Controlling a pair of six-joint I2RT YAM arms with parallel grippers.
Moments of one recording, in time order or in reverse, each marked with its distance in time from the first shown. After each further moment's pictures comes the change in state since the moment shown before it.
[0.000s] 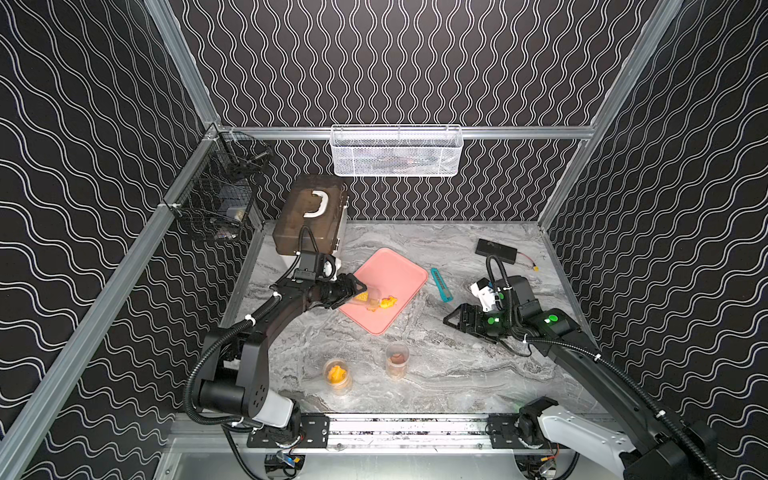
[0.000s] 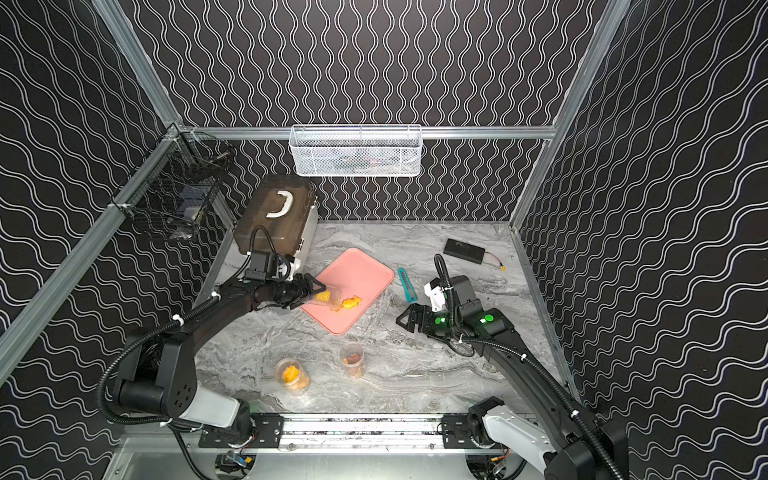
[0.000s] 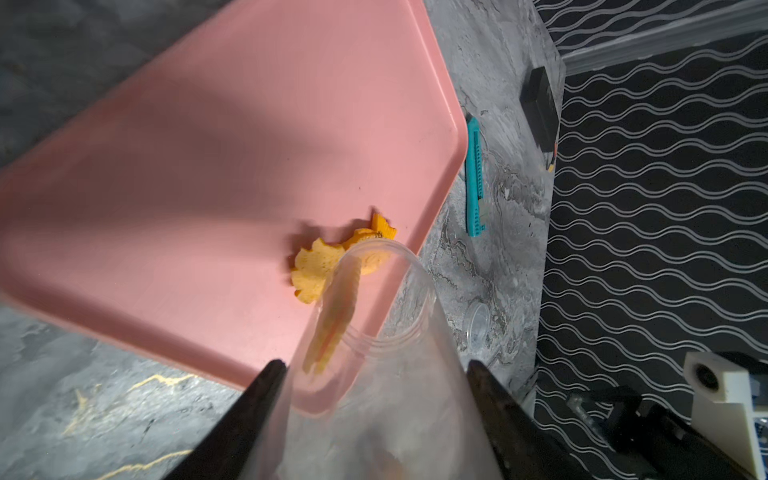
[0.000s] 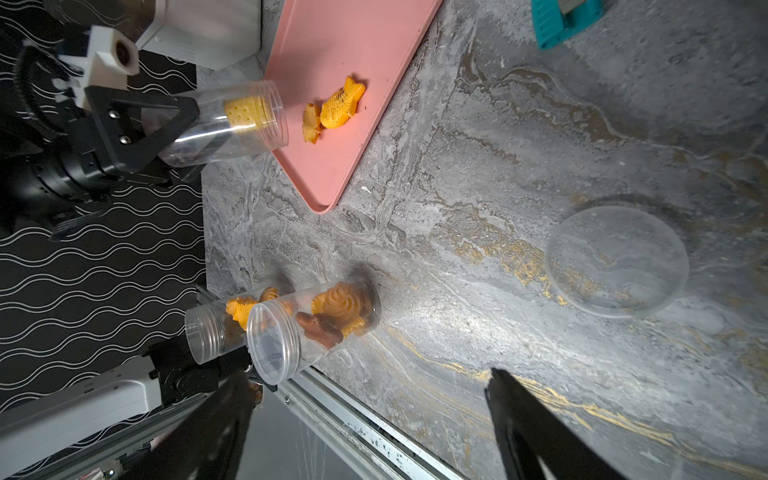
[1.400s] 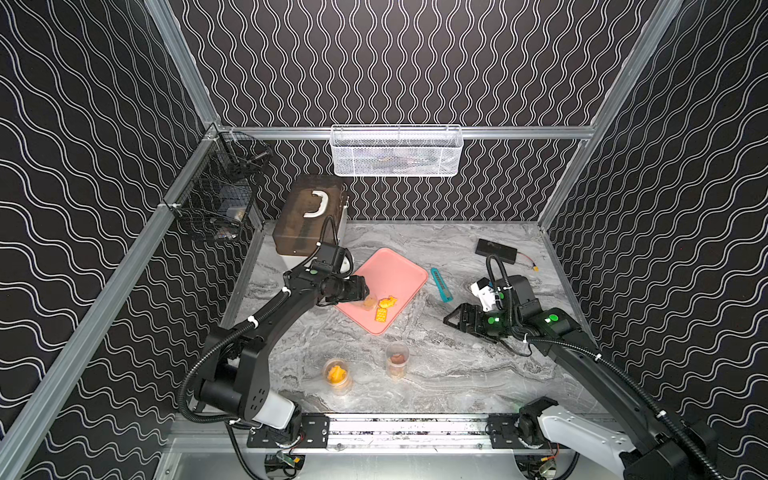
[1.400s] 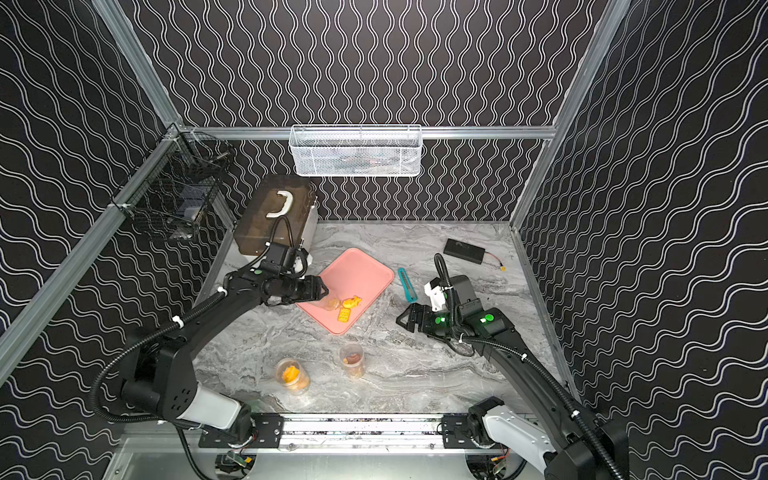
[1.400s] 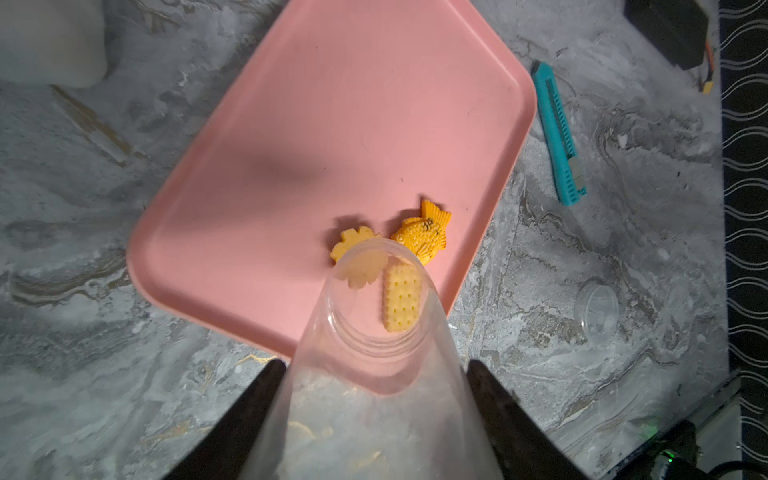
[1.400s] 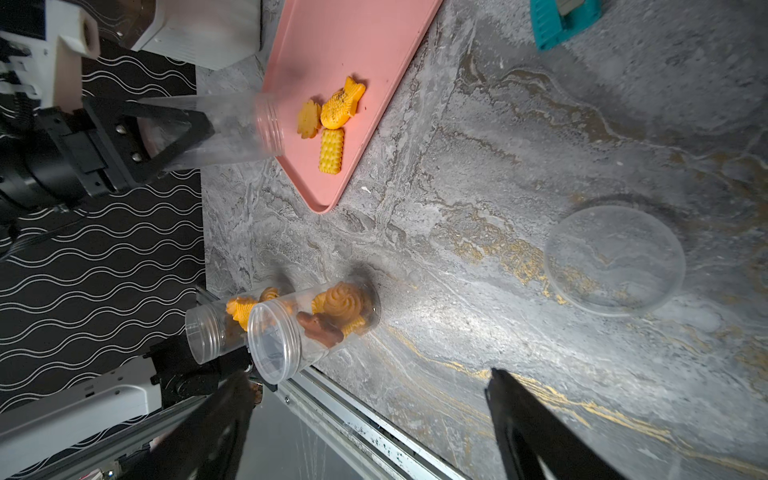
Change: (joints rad) left arm -0.119 0.005 0.146 -0.230 -0.298 0.221; right arm 0.002 0.001 0.007 -0.006 0.004 0.000
